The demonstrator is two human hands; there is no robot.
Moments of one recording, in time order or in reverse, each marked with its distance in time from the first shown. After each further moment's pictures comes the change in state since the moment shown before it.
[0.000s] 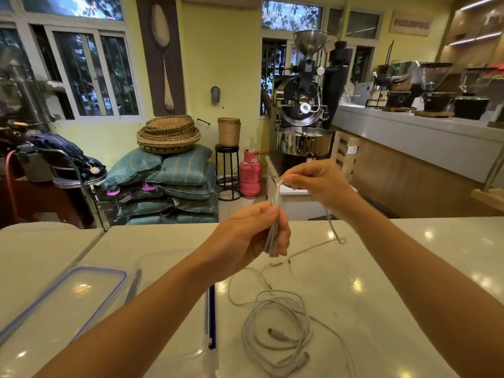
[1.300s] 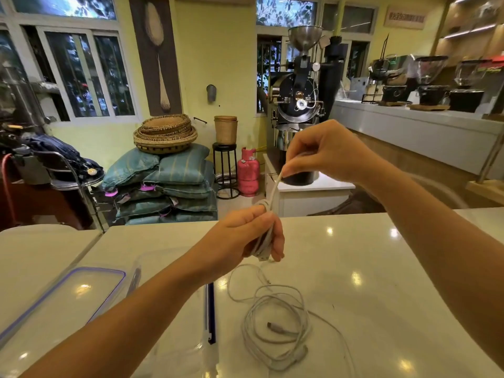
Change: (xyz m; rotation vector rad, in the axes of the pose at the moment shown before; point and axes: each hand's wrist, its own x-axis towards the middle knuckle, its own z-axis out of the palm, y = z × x) left_hand -0.014 0.010 0.007 0.266 0.027 -0.040; right_hand 0.000 -0.058 -0.021 -0.382 -0.203 -0.210
